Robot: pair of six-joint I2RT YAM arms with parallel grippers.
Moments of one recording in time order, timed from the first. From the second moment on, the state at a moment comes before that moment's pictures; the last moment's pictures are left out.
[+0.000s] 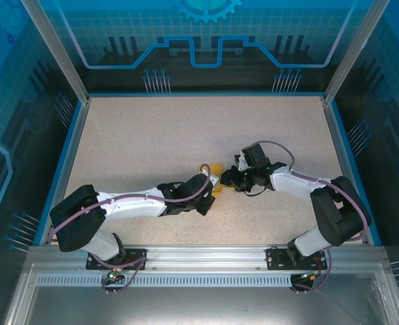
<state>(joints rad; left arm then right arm) -0.97 1.51 0.80 -0.21 -0.09 -0.40 0.47 1.52 0.77 -0.23 -0.52 0.80</state>
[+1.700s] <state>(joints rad) -0.78 1.49 0.79 -0.21 0.33 -0.40 0.51 1.61 0.75 -0.12 -0.53 0.99</state>
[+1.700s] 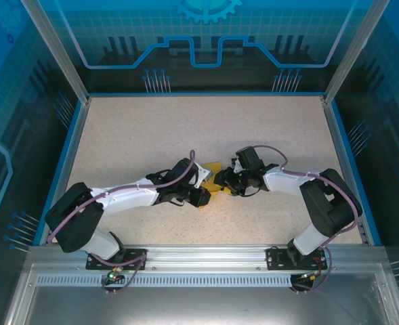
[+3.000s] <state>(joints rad) -1.13 1.65 0.96 -0.36 -0.32 -0.24 0.51 1.61 0.75 -0.08 -0.56 1.01</state>
